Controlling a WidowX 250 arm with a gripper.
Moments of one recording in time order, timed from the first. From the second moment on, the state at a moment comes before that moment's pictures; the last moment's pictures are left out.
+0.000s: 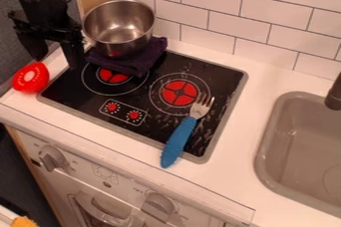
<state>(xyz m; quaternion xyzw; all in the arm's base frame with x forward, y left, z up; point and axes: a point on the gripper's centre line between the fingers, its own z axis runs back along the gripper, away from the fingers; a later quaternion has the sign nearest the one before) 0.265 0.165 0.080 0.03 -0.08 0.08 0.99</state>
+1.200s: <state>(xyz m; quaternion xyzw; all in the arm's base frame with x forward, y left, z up) 0.411 0.094 0.072 0.05 -0.09 0.01 0.99</state>
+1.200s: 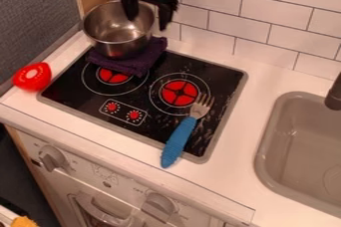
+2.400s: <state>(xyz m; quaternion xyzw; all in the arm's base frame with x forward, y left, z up) 0.376 0.082 0.092 0.00 -0.11 0.00 0.99</state>
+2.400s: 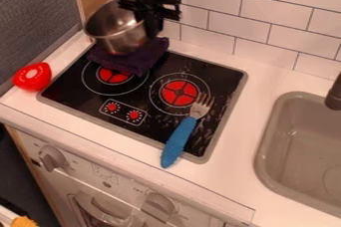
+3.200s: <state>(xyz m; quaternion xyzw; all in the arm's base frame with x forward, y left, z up) 0.273 0.048 0.022 0.07 -0.01 -0.10 0.99</state>
